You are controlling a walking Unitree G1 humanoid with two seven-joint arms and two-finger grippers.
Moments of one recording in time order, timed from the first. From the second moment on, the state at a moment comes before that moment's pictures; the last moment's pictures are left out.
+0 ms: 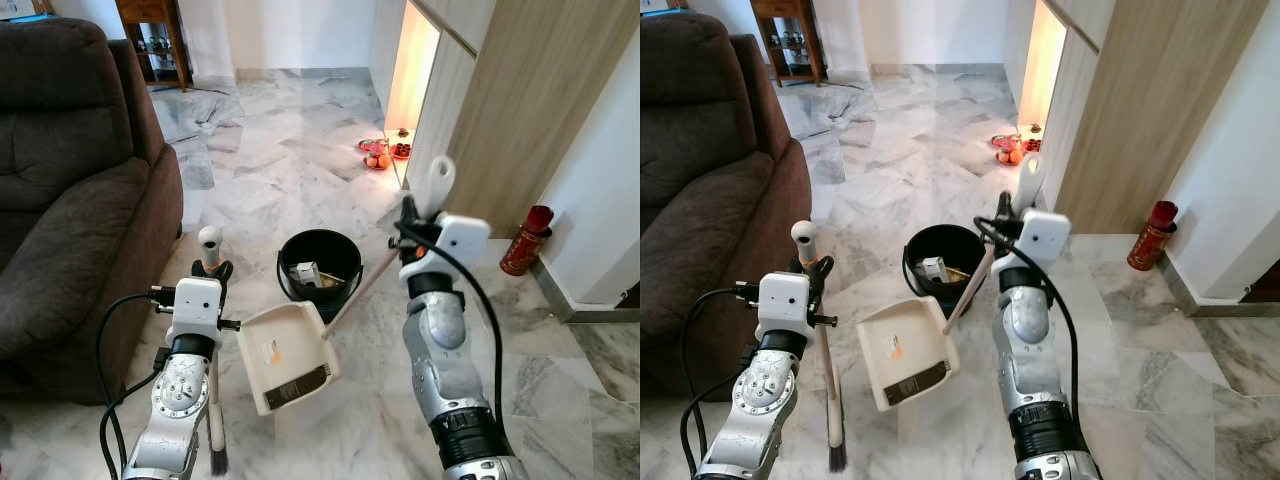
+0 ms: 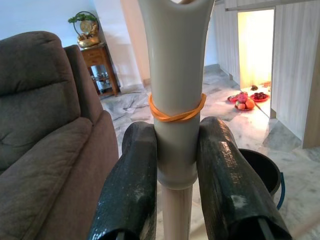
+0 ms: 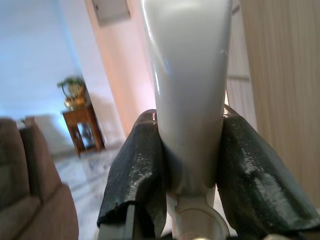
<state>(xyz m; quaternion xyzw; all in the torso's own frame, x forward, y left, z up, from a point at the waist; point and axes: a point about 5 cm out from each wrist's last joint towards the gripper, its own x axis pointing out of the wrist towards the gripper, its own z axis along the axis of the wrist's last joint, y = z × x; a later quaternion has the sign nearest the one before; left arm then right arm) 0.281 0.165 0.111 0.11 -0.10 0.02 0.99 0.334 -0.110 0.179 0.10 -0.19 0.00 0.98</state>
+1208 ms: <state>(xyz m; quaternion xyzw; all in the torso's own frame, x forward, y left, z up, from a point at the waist) 0.260 0.188 0.120 0.16 -0.12 0.06 0.98 0.330 -0.118 0.218 0.13 -0.25 -0.01 0.96</state>
